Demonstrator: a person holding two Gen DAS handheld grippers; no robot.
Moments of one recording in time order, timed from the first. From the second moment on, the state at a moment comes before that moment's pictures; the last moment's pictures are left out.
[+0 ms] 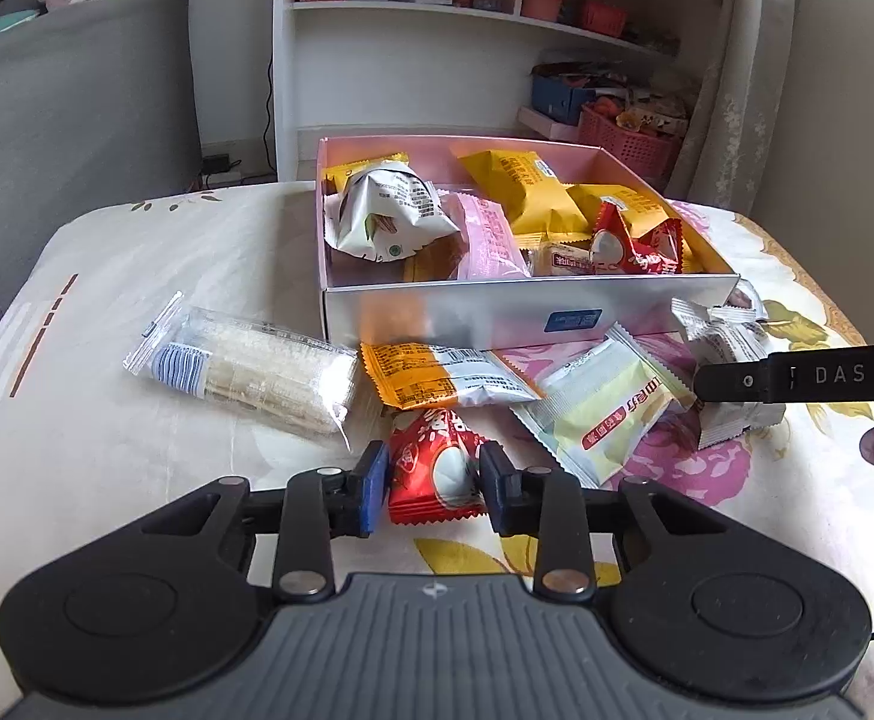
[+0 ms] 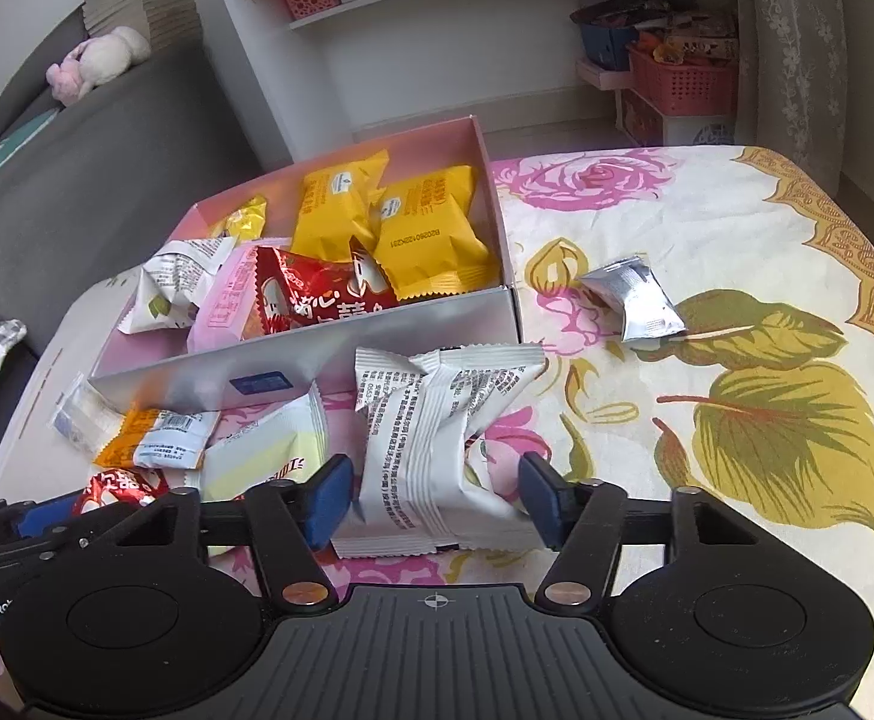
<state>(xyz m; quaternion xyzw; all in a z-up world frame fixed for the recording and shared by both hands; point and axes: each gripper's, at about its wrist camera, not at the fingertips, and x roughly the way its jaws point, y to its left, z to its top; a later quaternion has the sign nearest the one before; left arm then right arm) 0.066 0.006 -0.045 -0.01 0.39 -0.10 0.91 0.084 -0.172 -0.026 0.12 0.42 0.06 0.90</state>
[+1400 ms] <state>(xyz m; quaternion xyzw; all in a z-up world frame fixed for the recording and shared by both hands) 0.066 0.008 0.006 -0.06 0.36 -0.12 0.92 0.072 -0.174 0.043 0.18 0.37 0.09 0.90</state>
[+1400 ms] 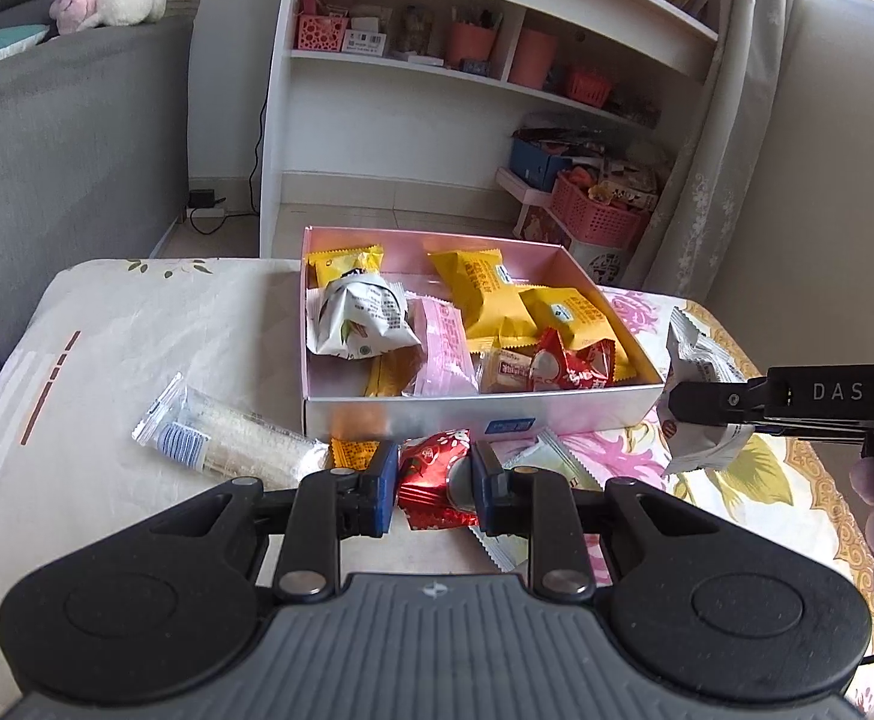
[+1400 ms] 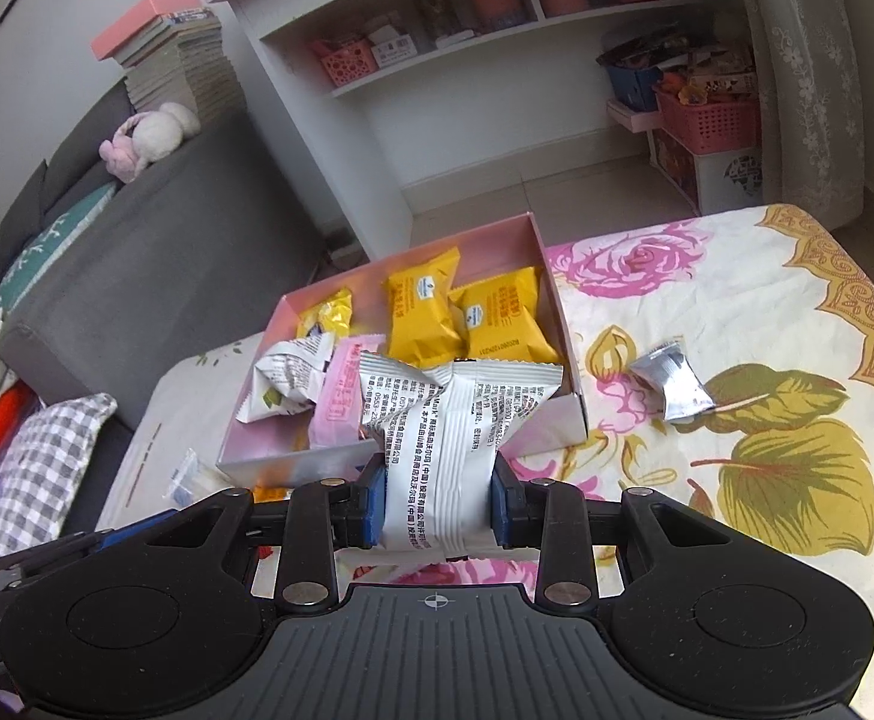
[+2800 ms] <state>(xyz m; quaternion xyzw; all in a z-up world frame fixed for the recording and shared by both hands) 0.235 -0.010 -0.013 -0.13 0.35 -0.08 0.93 0.246 -0.181 0.022 0.24 0.40 0.04 0.88</state>
